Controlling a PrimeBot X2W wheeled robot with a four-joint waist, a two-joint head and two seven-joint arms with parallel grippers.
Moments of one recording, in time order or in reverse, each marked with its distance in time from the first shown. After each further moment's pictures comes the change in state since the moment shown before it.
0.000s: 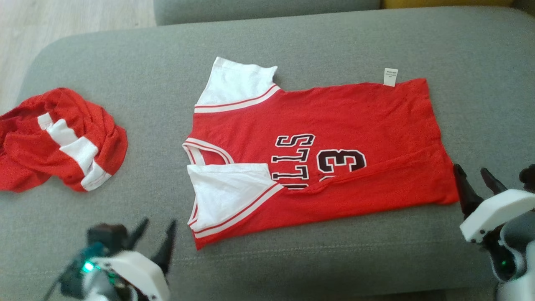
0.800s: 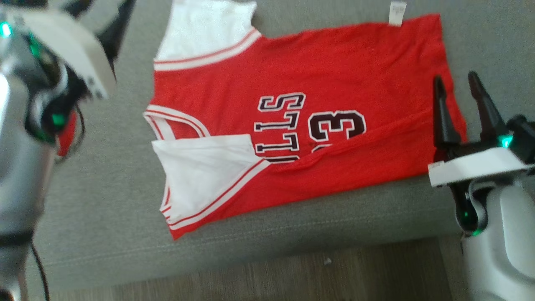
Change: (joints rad) left arm -0.799 0.085 0.064 0.070 -0.067 -0.129 0.366; right arm -0.148 0.077 0.148 -0.147 -0.152 0.000 -0.421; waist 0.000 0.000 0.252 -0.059
